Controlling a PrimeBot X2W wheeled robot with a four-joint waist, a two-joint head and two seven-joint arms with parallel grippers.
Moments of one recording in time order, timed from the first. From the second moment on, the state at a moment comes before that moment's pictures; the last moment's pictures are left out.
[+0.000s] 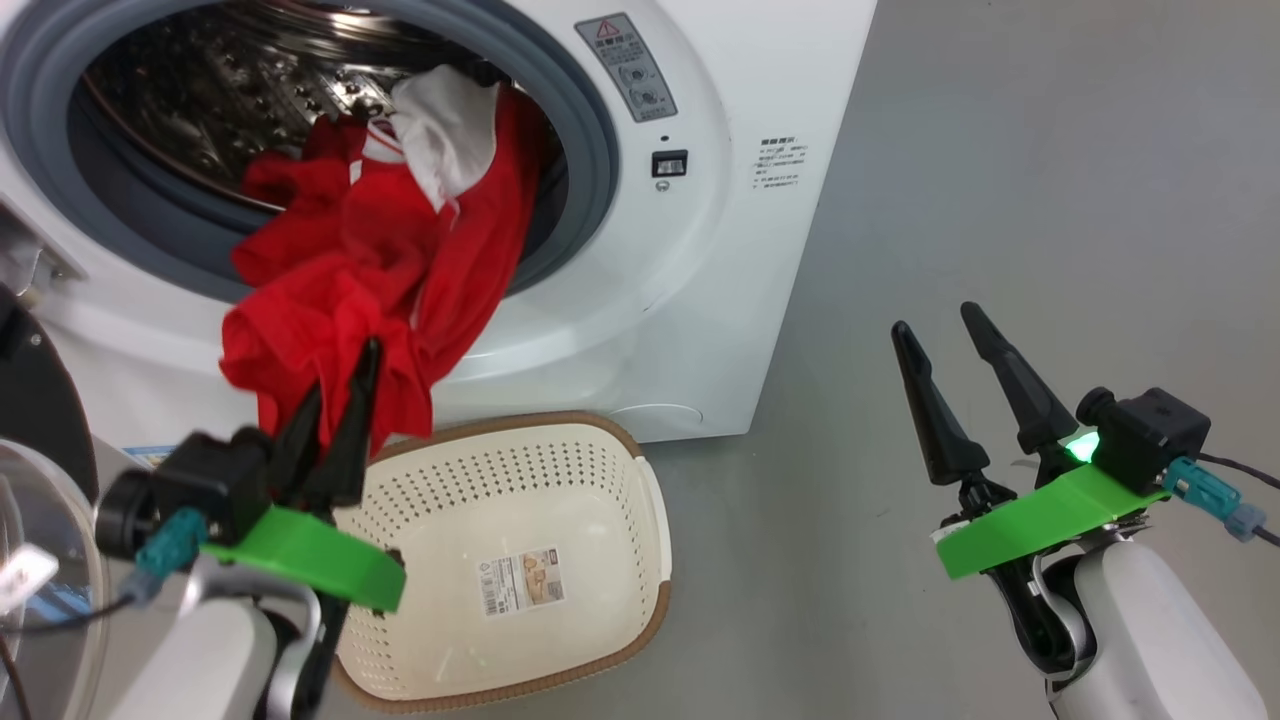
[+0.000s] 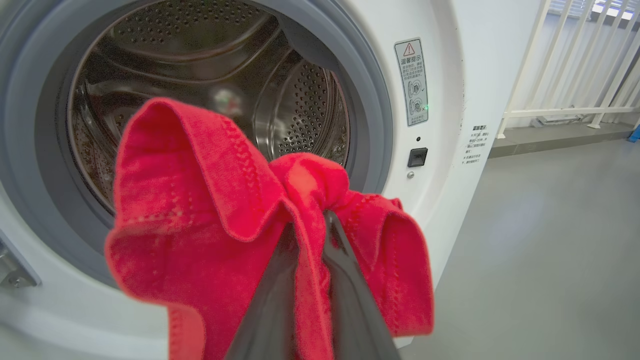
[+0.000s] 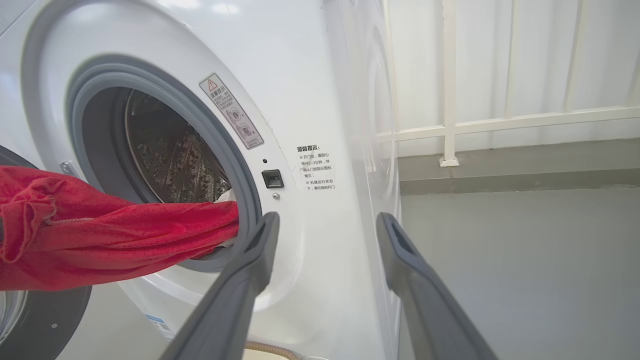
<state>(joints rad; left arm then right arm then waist) -0.40 0.34 -0.47 0.12 -0.50 0.08 -0.17 -0.34 -0.19 0.19 0.21 0.44 0.13 -0.26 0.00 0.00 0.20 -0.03</state>
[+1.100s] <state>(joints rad) -0.60 0.20 -0.45 0.88 -0.60 -0.07 -0.25 -0.39 -0.19 0.21 0.20 0.44 0.13 -0.26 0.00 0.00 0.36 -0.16</state>
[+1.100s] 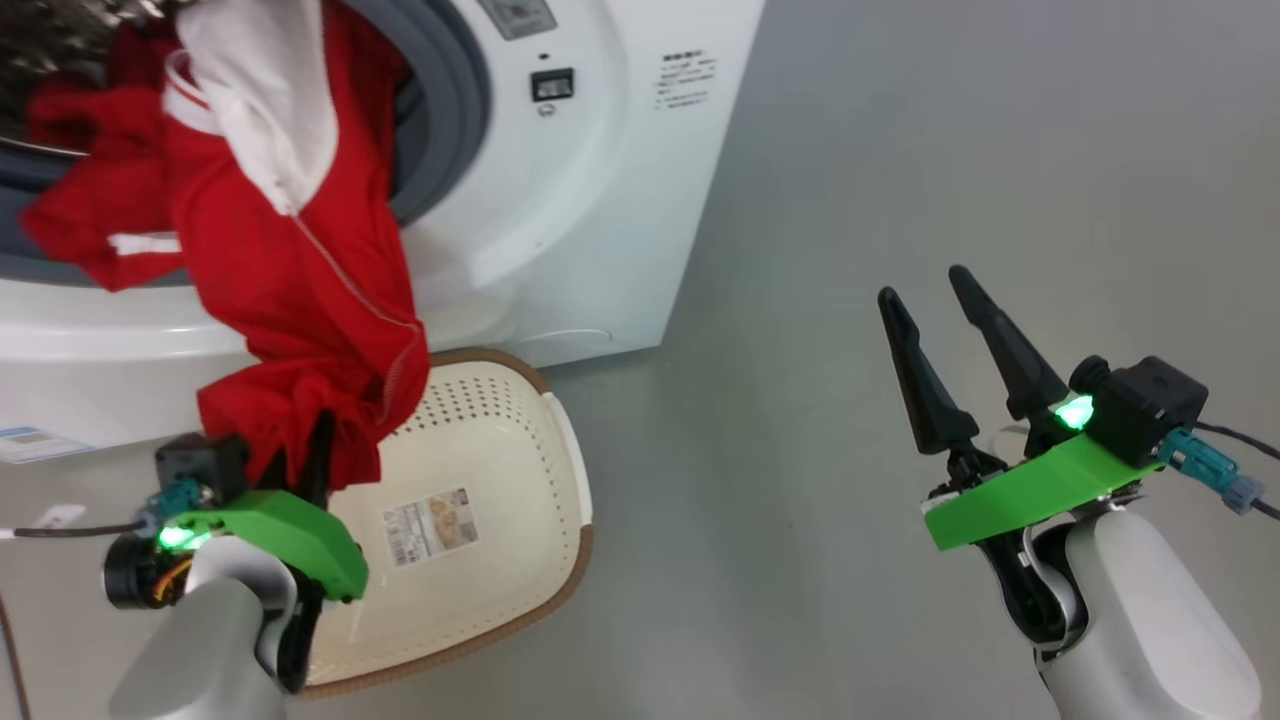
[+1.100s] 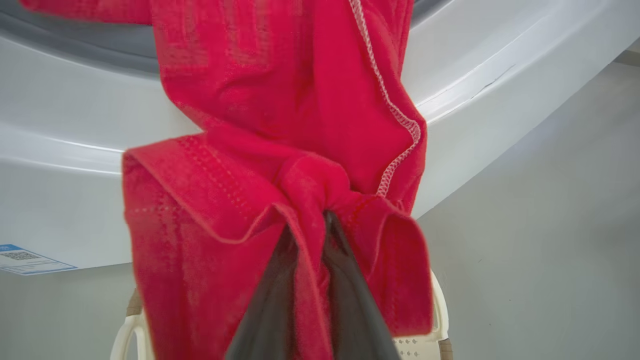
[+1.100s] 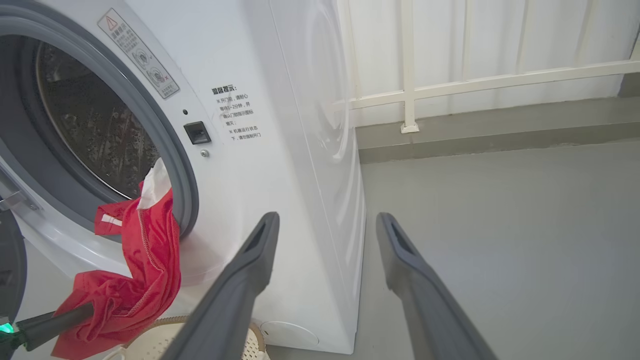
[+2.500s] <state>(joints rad) -0.45 0.16 -0.21 0.68 -0.40 -0.12 -0.25 -0.38 -0.19 0.19 0.21 0.44 0.13 -0.26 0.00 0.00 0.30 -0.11</state>
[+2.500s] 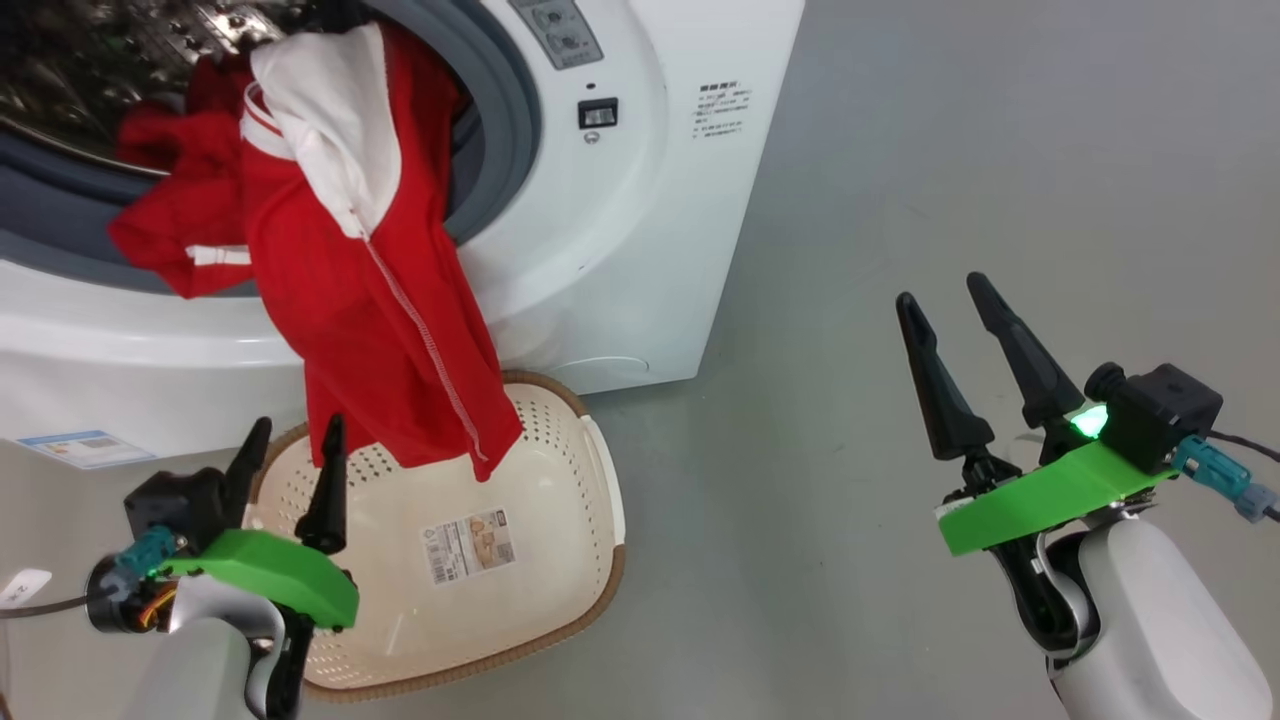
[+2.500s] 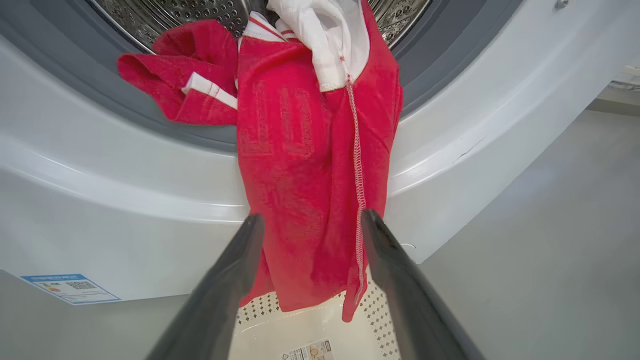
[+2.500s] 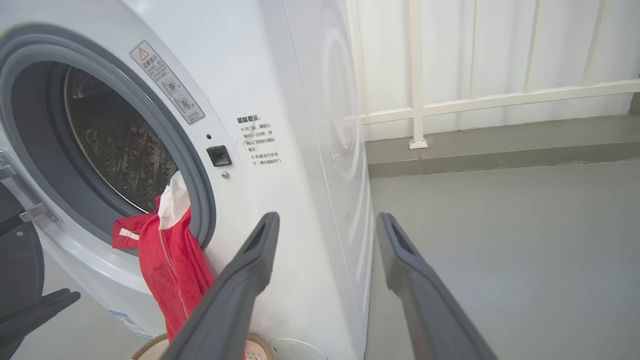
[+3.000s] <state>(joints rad) -0.30 0.16 -0.15 0.37 -0.35 -0.08 -0.25 -0.36 -0.19 0.18 0.21 0.44 0.13 -0.26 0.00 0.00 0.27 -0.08</state>
